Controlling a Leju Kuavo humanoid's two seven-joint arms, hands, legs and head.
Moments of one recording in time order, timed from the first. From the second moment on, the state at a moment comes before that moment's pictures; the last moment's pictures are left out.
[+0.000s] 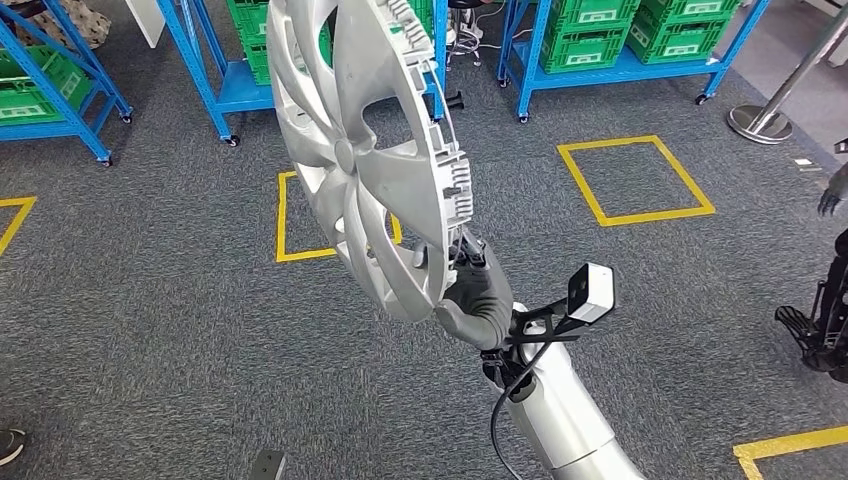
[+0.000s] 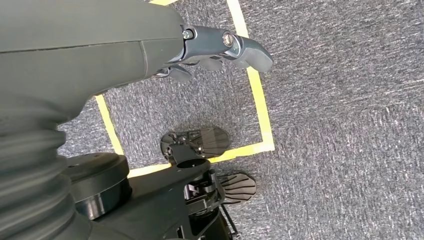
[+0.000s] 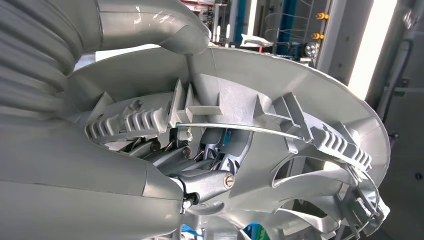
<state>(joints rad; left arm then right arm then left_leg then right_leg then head) -0.17 -0.21 1.01 -0.20 -1.00 -0.08 -0.50 -0.35 0.19 0.40 -1.36 -0.28 0.77 -0.56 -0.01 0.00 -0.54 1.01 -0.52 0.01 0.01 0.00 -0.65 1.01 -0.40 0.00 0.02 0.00</state>
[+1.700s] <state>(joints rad) -0.16 -0.20 1.01 -0.20 -0.99 -0.08 -0.50 -0.38 0.19 0.44 -1.30 -0.28 0.78 -0.59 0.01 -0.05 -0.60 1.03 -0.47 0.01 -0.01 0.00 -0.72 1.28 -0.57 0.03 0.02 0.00</state>
